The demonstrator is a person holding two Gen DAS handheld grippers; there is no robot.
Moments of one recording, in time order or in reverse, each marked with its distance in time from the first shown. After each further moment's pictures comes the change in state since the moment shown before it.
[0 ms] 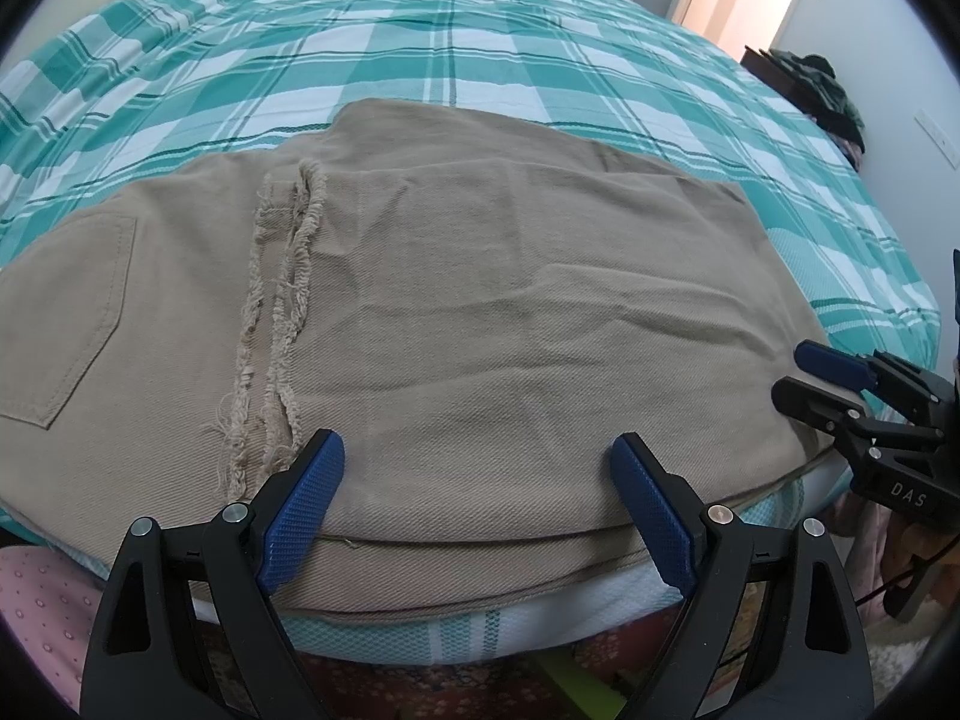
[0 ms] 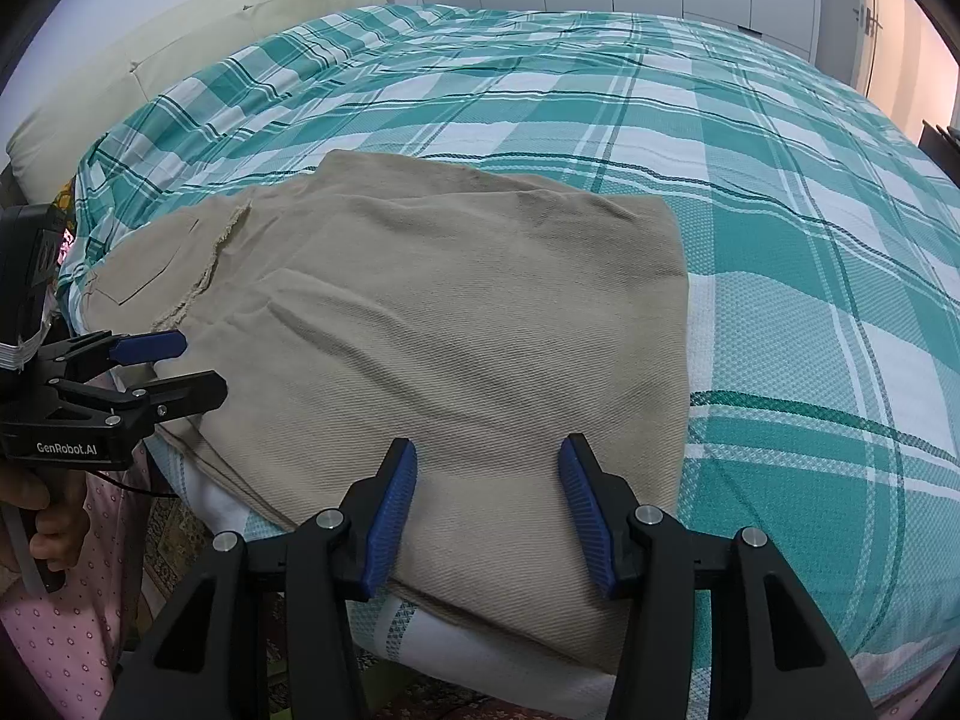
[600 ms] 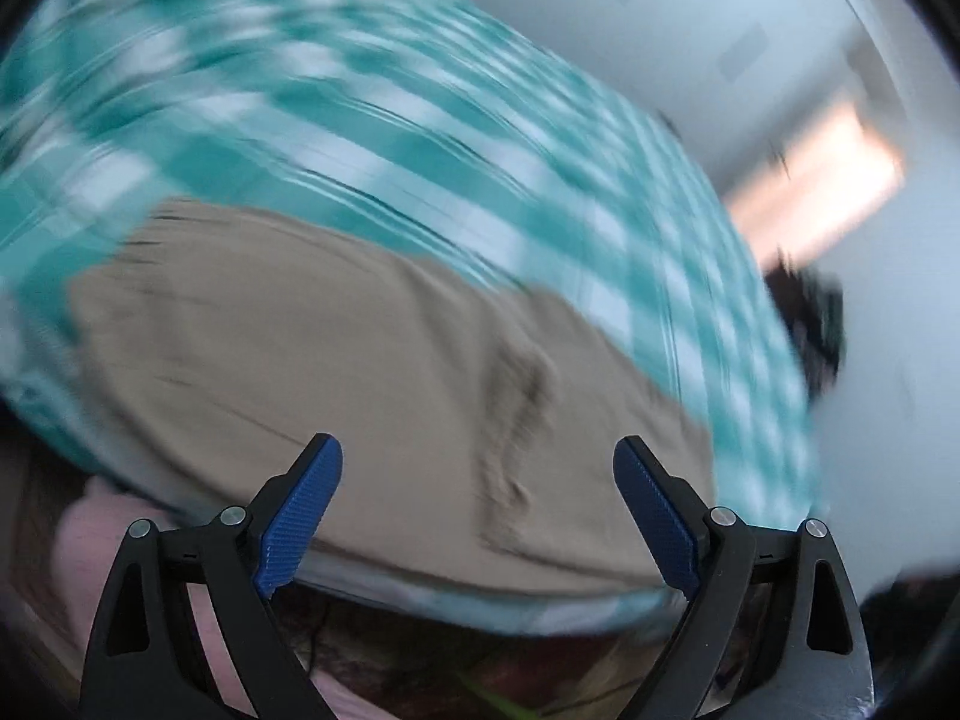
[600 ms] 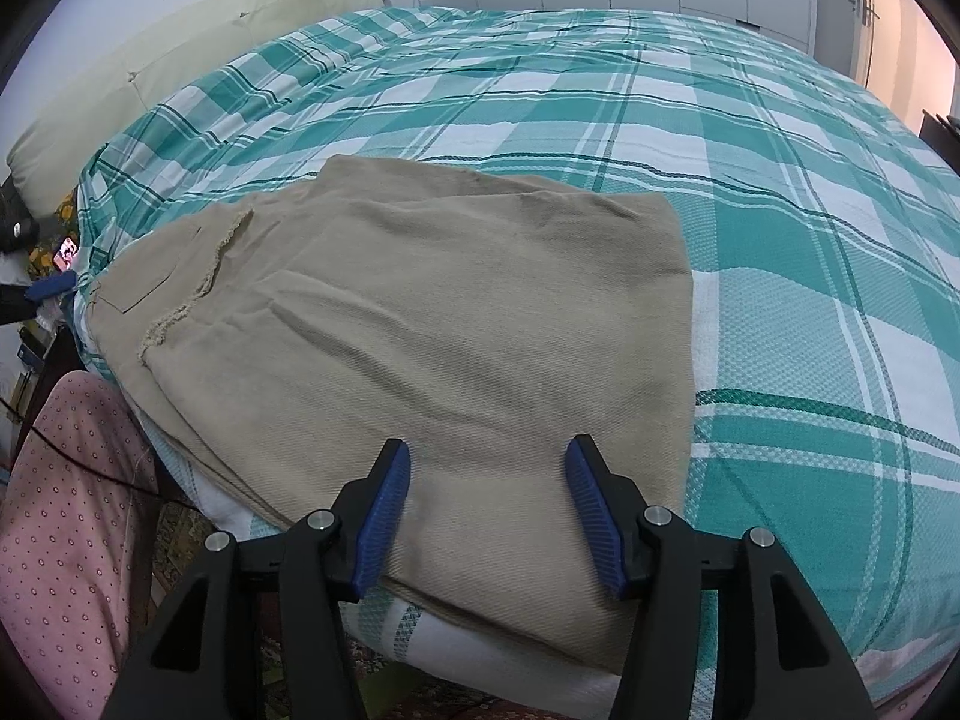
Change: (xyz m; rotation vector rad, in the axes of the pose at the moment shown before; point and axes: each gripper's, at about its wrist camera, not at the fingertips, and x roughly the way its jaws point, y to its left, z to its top) left arm -0.134 0.194 0.012 -0.539 -0.174 -0.164; right arm -0.001 0.001 0.001 0.023 0.001 0.014
